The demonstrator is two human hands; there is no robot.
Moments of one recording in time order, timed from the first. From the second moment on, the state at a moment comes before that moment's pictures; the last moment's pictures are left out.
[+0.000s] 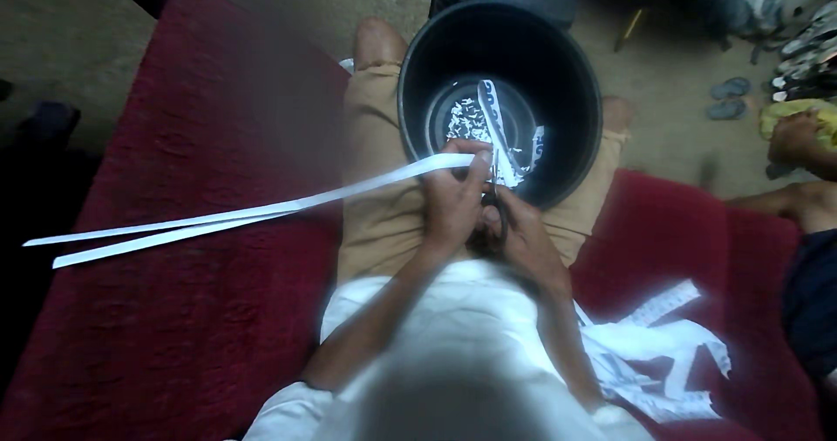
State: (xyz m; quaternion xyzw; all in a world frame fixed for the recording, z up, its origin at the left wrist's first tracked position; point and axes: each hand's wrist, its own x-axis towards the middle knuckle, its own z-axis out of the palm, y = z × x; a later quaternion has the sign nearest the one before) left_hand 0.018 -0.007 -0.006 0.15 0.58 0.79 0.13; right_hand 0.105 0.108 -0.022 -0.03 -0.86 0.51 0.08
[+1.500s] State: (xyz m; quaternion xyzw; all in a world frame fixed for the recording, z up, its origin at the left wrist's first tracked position) left_hand 0.015 -0.011 -0.008 0.14 0.58 0.79 0.13; right_hand 0.111 0.109 -0.019 -0.06 -0.84 0.54 0.06
